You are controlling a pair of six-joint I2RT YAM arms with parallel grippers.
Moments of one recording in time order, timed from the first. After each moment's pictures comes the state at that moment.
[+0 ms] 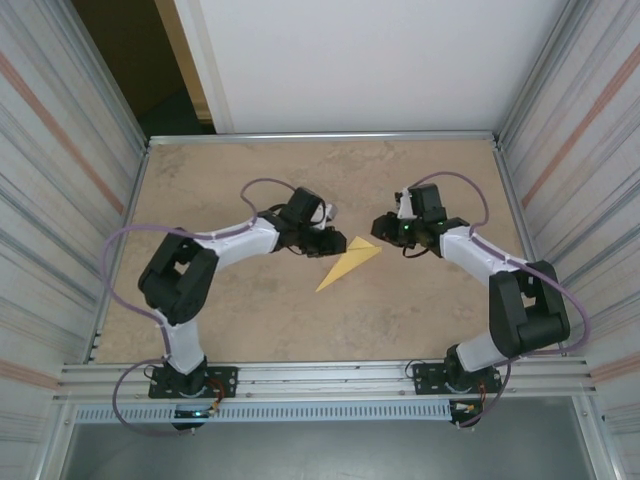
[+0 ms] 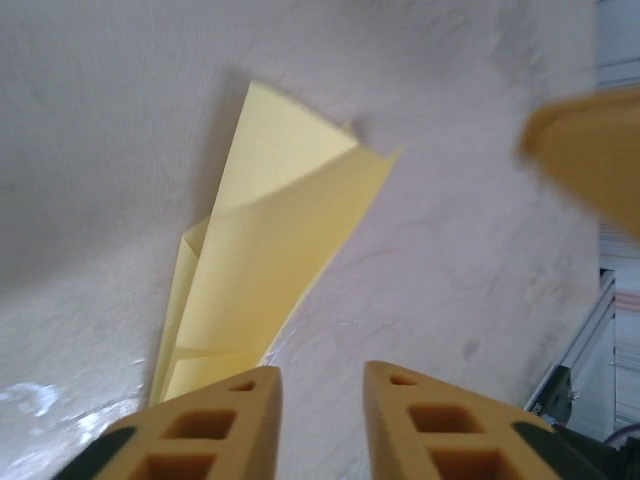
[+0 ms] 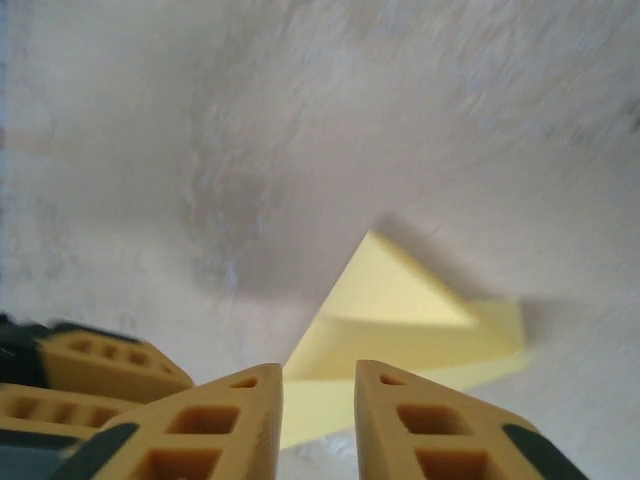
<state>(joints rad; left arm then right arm) -0.66 1.80 1.19 -0.27 0.48 -0.63 0.32 1.48 0.86 -0.26 -0.39 0.59</state>
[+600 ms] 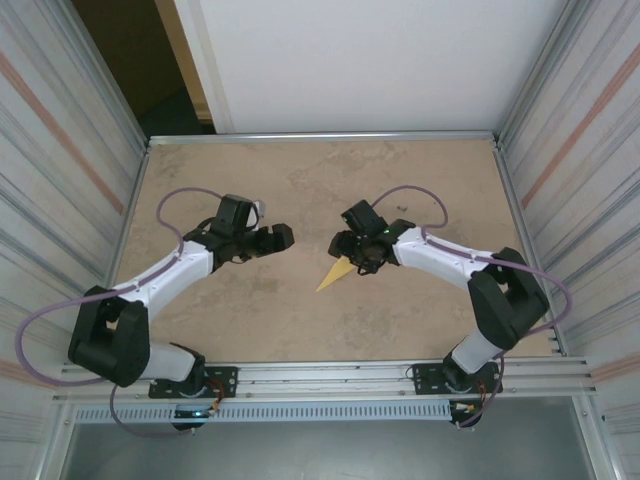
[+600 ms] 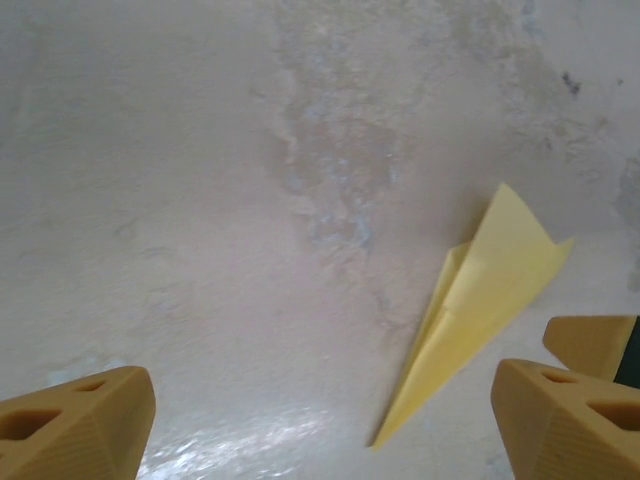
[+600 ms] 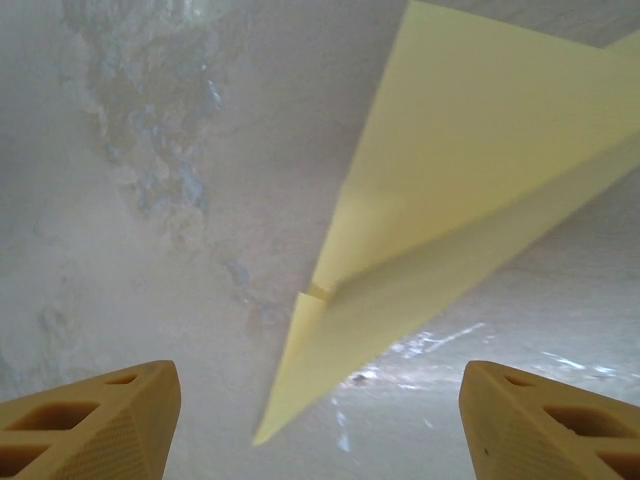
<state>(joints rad) -0.42 1.35 0.84 -0.35 0.25 -0.58 0.71 1.62 1.05 -0.51 0.01 1.04</state>
